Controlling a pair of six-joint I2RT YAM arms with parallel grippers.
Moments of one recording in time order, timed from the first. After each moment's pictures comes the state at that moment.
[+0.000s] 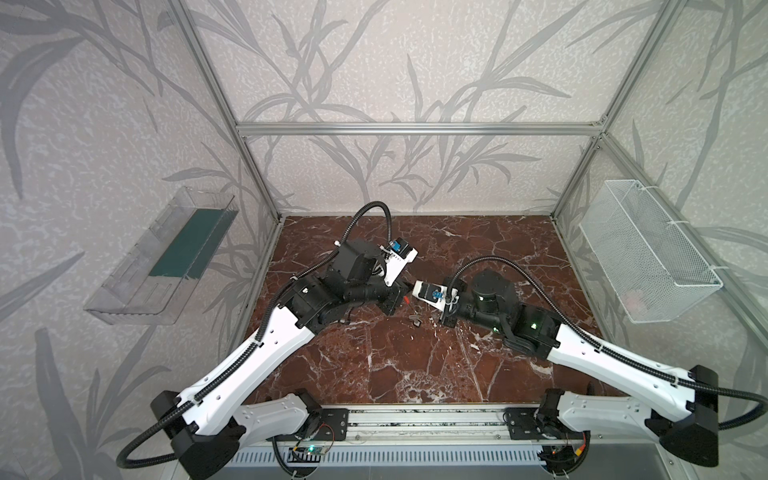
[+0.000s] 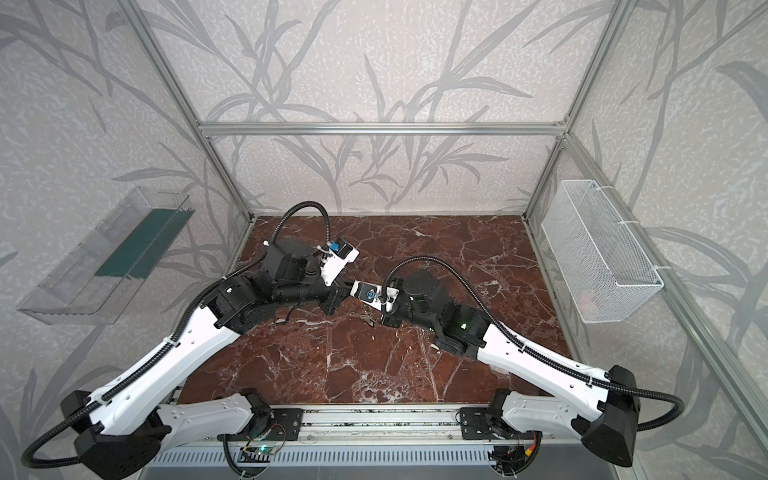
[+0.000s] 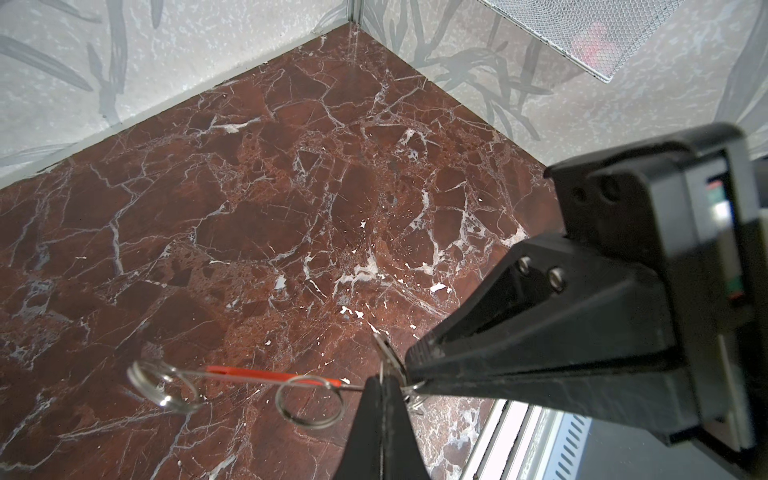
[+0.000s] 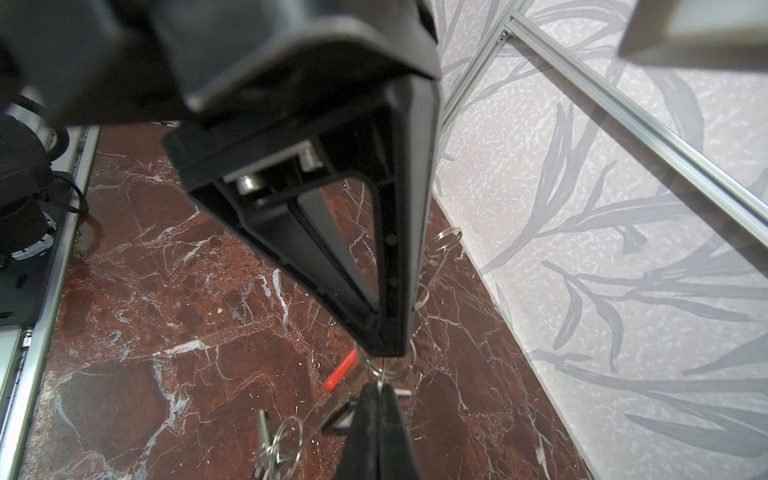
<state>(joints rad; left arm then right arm) -0.71 1.15 1.31 -0.78 0.25 -0.06 0.97 1.14 1.00 -0.19 -0.04 -0.50</state>
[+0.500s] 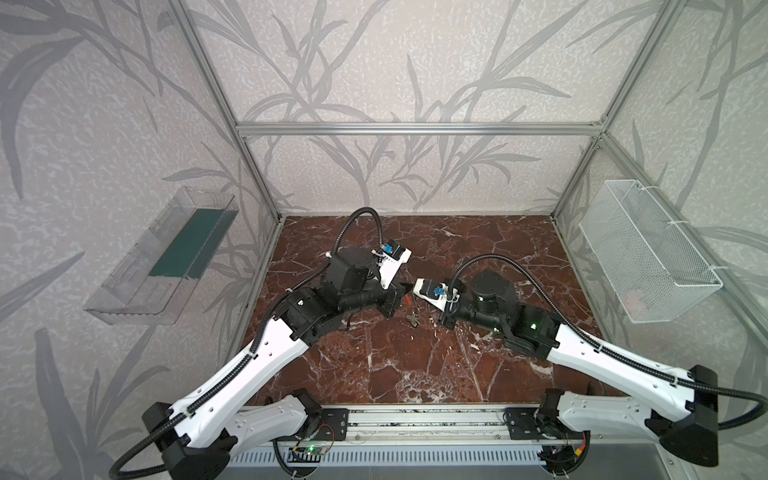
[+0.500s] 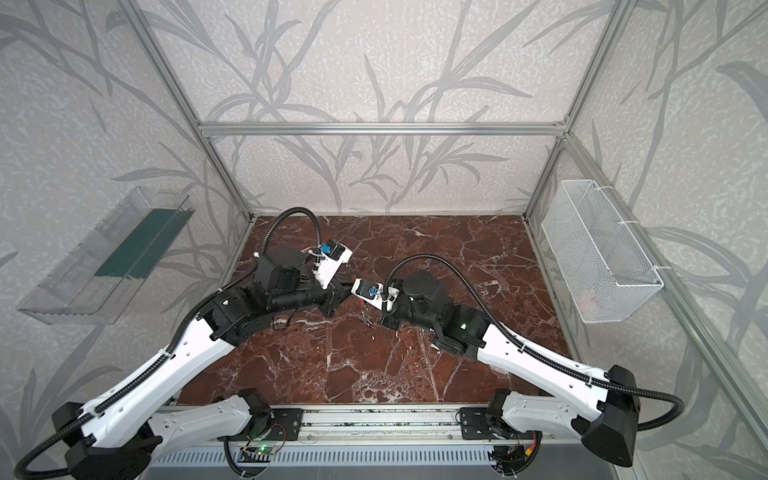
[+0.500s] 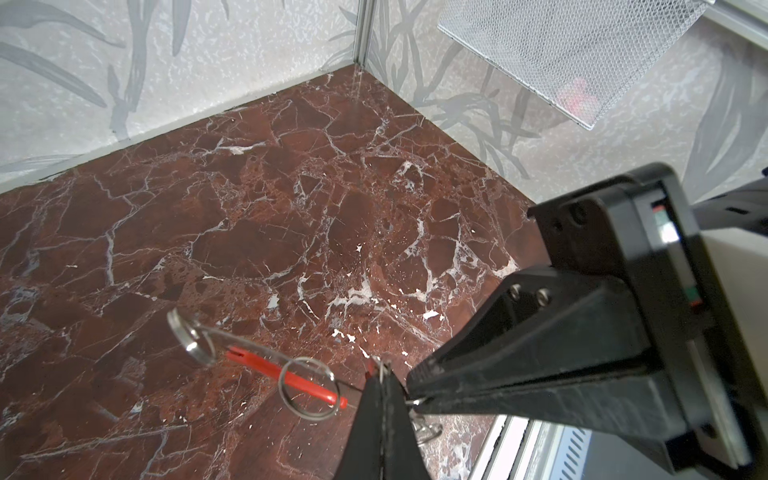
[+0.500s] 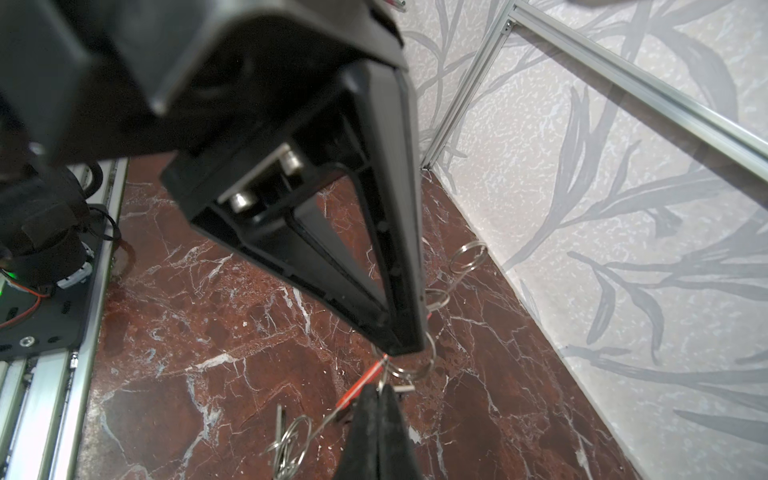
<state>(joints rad) -0.71 1.06 1.16 -0.59 0.23 -0.16 0.97 1.14 0.99 -0.18 -0.07 -0.37</state>
